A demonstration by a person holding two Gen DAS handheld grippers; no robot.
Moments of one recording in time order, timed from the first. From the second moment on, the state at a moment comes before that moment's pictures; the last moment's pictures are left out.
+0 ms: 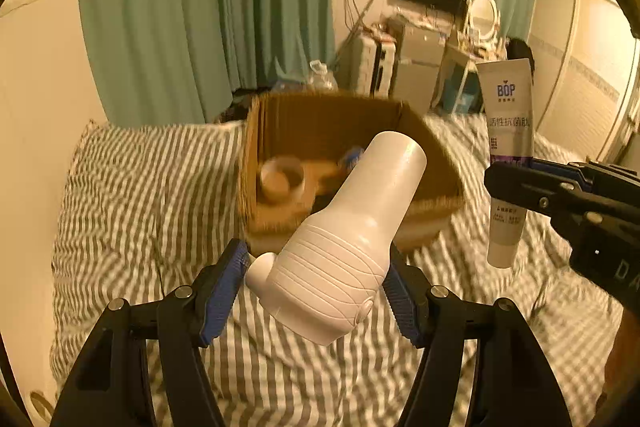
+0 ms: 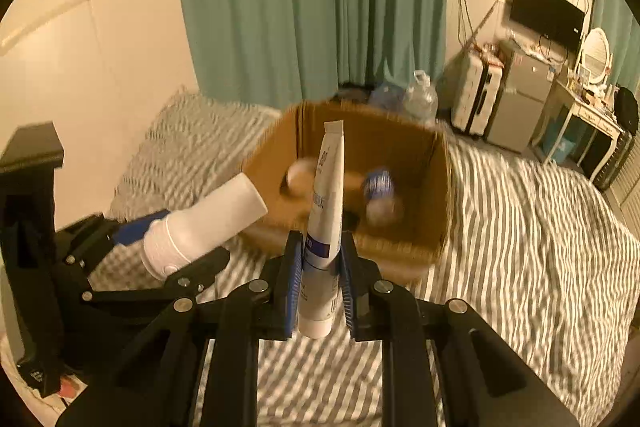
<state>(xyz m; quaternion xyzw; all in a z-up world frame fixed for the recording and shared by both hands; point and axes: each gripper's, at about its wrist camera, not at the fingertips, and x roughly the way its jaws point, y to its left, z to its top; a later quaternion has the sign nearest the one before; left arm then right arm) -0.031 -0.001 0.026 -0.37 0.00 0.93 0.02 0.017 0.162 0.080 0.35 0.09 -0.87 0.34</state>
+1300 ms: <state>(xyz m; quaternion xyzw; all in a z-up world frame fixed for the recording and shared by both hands) -0.242 0.031 -0.074 -0.47 0.00 0.88 -0.04 -0.213 0.108 -0.058 0.42 0.13 -0.86 0.28</state>
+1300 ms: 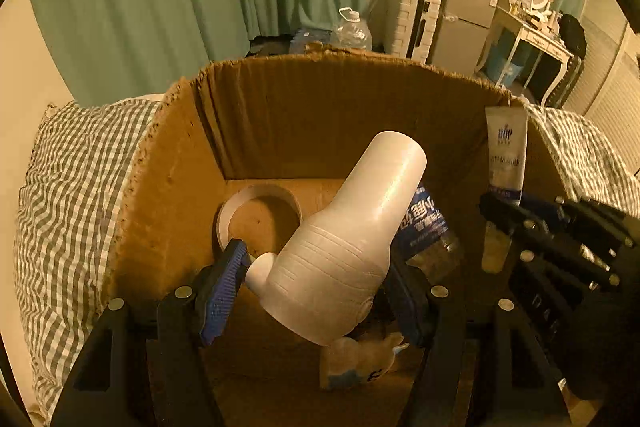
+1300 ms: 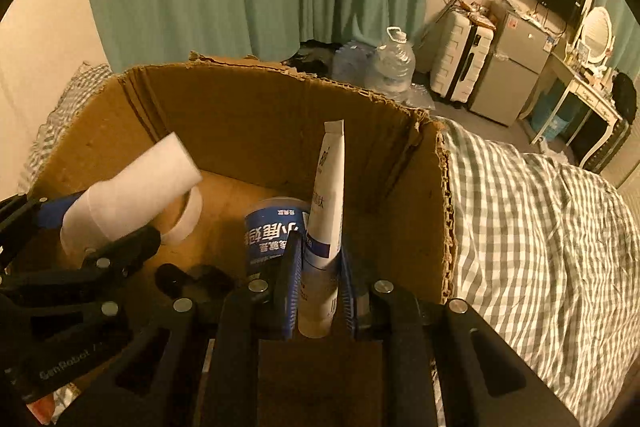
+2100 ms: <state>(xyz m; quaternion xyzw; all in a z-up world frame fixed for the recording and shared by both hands) -0.224 0.027 -0.010 -0.40 0.00 0.92 -0.05 -0.205 0.157 0.014 0.33 -0.01 -0.89 0.30</state>
